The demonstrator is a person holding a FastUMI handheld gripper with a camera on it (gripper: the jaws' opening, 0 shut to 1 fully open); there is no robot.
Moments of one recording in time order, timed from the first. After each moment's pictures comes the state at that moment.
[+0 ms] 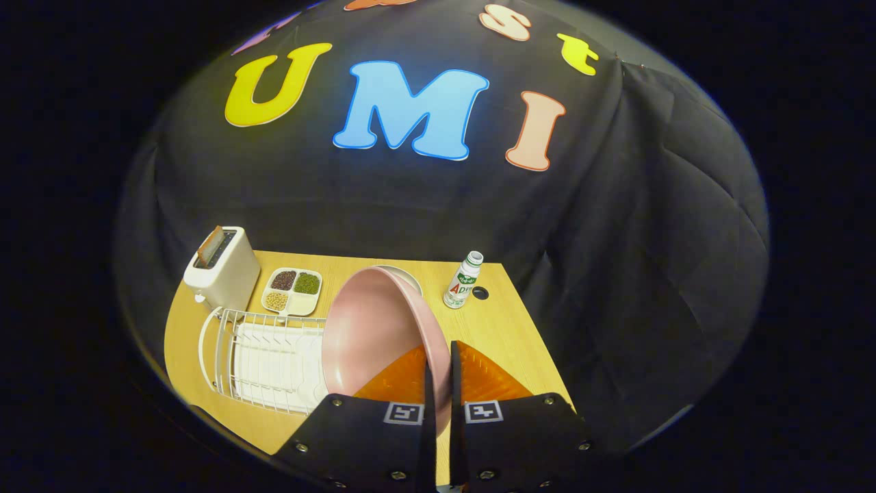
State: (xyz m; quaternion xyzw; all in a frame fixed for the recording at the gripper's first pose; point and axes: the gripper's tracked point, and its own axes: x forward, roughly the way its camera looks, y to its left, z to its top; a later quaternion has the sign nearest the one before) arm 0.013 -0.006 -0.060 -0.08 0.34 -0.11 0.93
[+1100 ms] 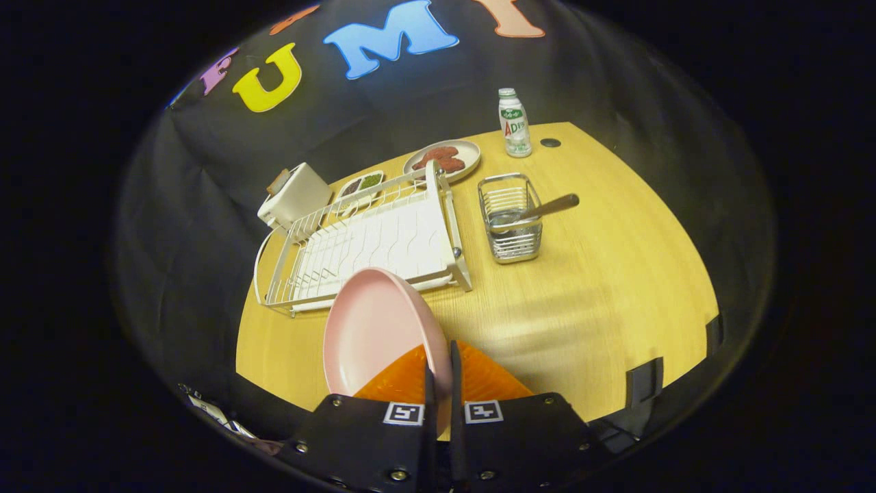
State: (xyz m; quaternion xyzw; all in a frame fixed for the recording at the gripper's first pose) arm -0.132 -0.008 -0.291 0.14 0.46 0.08 0.87
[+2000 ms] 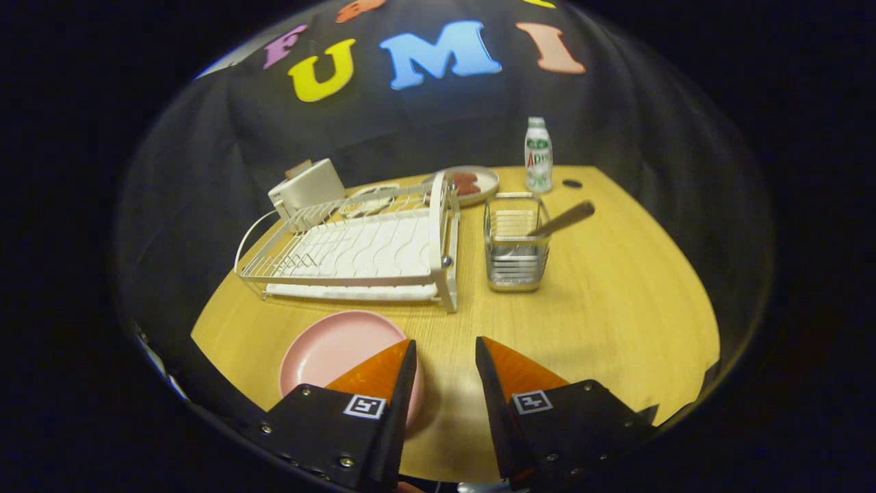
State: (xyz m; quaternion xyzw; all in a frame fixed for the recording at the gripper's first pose) arm -0.102 -0.045 -0.299 0.01 0.28 0.11 0.95
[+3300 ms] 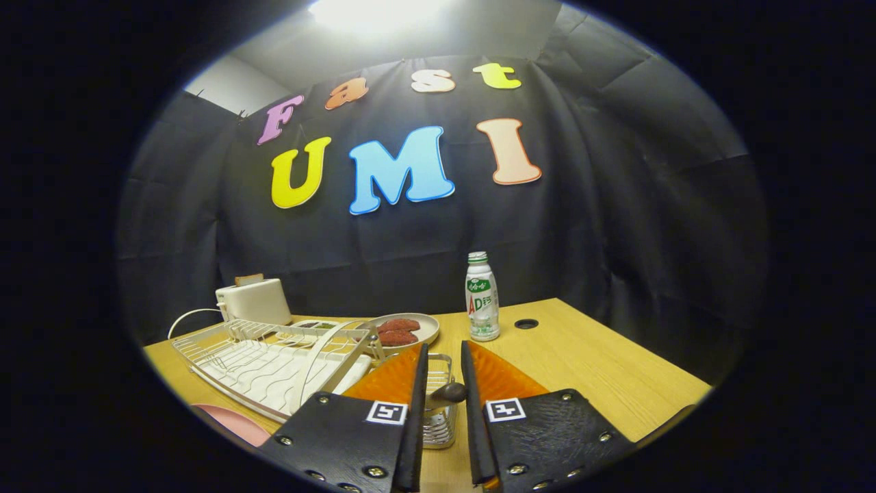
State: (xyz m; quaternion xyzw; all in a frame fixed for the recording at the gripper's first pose) arm 0.028 -0.124 -0.271 0.07 0.03 0.05 1.00
